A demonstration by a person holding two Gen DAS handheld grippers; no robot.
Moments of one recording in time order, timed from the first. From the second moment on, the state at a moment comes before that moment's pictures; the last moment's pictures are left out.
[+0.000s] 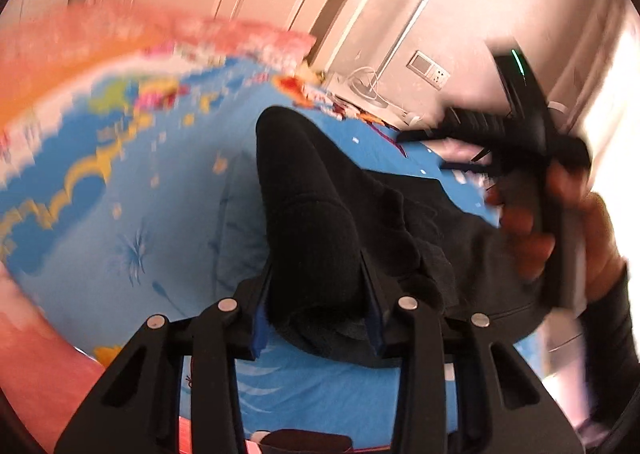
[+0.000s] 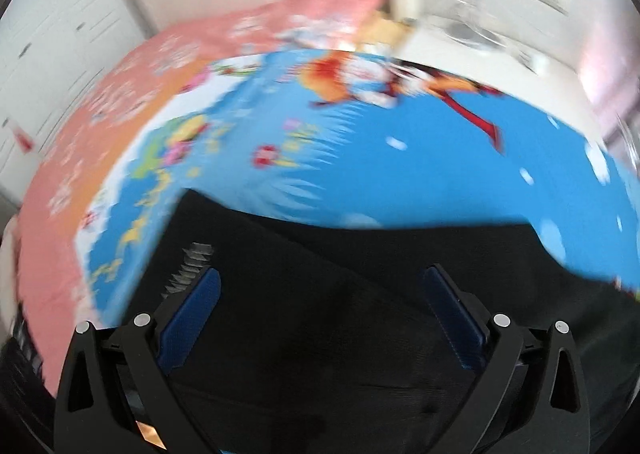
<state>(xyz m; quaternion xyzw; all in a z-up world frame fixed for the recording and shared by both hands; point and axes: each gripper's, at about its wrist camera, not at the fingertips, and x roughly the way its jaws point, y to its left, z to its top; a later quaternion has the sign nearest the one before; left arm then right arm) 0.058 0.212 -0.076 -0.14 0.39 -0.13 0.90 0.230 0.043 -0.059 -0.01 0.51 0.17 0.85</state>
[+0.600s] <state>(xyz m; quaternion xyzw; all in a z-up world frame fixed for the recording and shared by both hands) 0.033 0.016 0.011 0.19 0.25 -0.12 0.94 0.242 0.007 -0.011 -0.02 0.56 0.30 0.77</state>
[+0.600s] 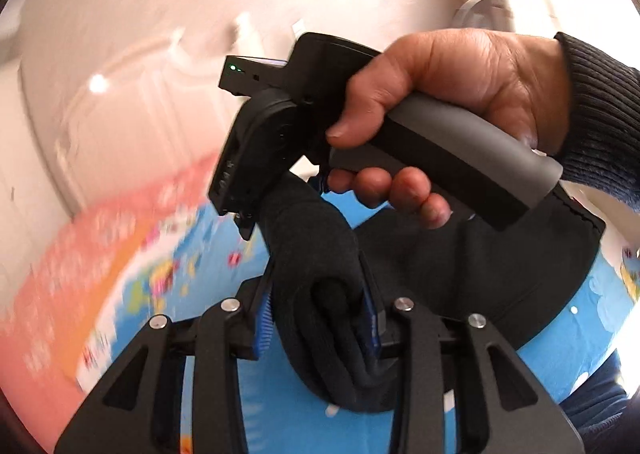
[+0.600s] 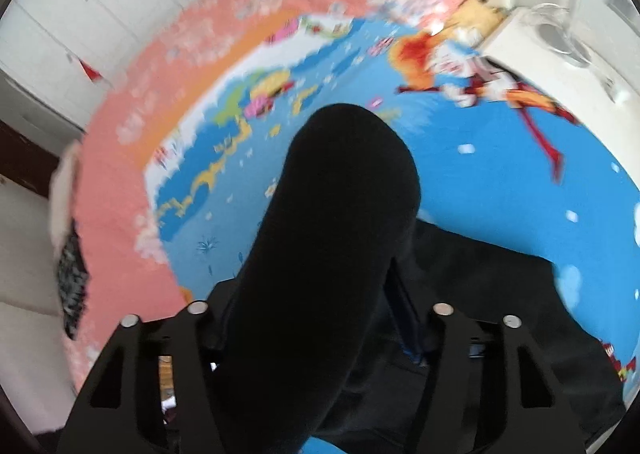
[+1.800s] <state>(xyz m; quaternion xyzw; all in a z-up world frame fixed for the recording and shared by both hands) -0.026 -0.263 -0.150 0.52 0.03 -0.24 0.82 0.185 -0.359 -0.055 0.13 0.53 0.17 0.82</state>
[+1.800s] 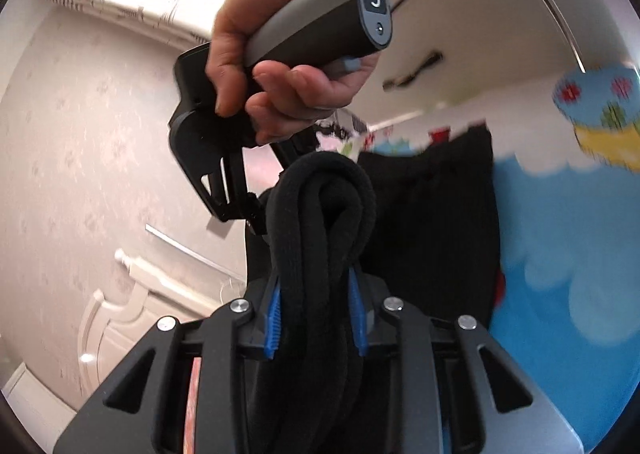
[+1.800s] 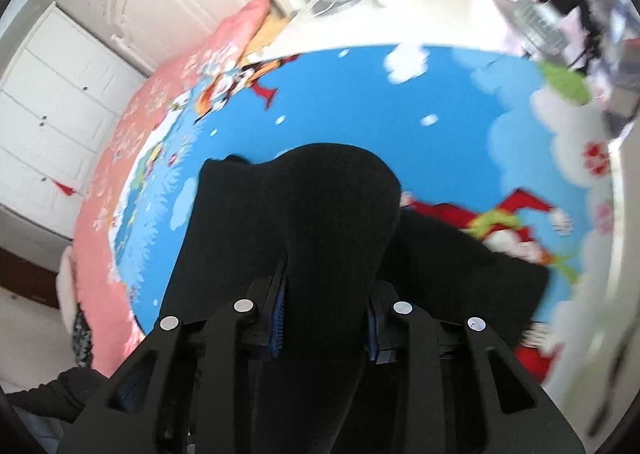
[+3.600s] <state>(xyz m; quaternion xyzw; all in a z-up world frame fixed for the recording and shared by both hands) 0.230 -0.383 -0.085 0.21 0.43 -0.42 0.77 0.032 -0.411 -0.096 0.19 0.43 -0.08 0.88</state>
